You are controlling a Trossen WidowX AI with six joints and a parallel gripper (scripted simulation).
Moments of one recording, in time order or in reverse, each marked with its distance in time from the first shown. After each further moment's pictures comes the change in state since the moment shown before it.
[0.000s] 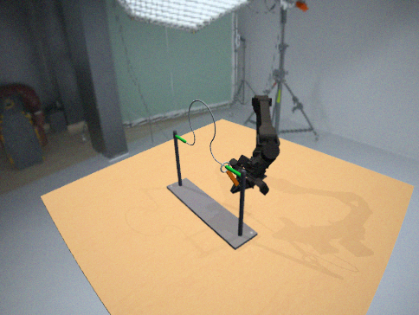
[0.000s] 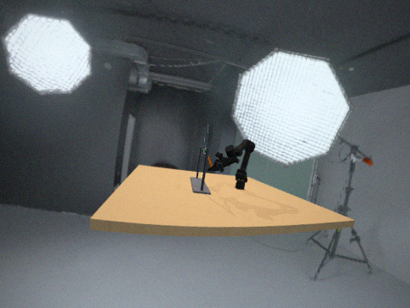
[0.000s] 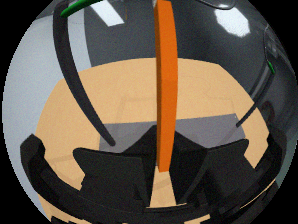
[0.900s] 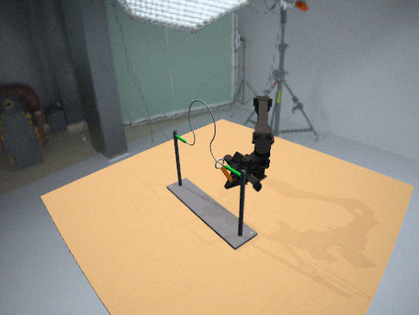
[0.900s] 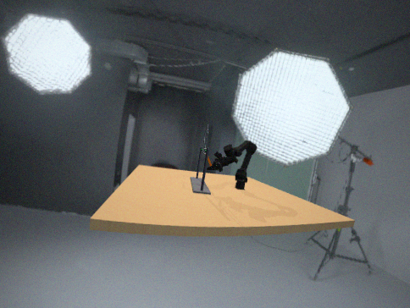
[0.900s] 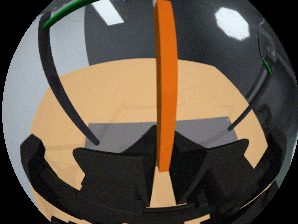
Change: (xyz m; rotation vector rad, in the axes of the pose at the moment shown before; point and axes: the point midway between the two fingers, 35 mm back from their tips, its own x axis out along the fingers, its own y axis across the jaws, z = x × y) arm 0.004 -0.033 0.001 -0.040 -0.006 -0.032
